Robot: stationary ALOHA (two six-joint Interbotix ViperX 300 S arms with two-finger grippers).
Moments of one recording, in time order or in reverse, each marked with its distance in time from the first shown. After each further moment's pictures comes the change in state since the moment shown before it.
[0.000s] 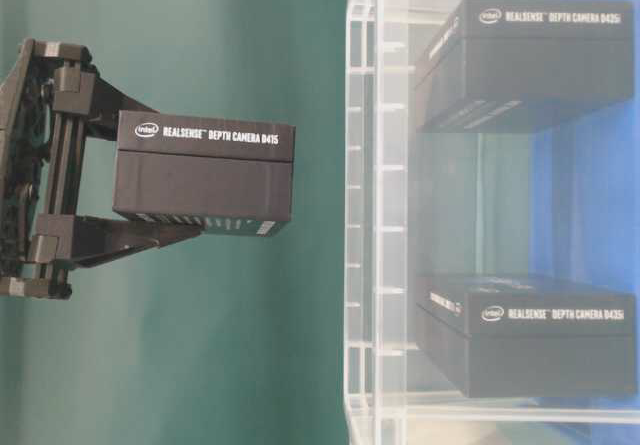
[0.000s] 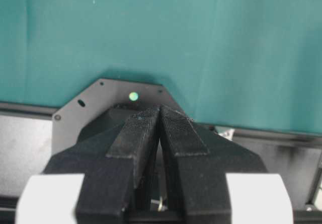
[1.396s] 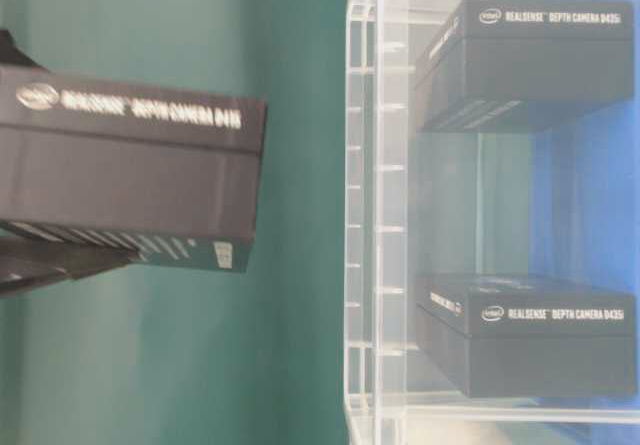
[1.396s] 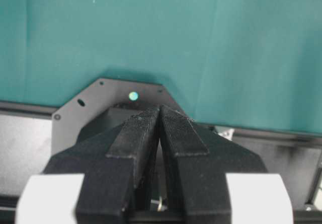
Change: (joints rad) left arm 0.000 0.005 0.000 0.000 0.000 -0.002; right arm 0.285 0.000 -0.035 -0.012 0.034 0.218
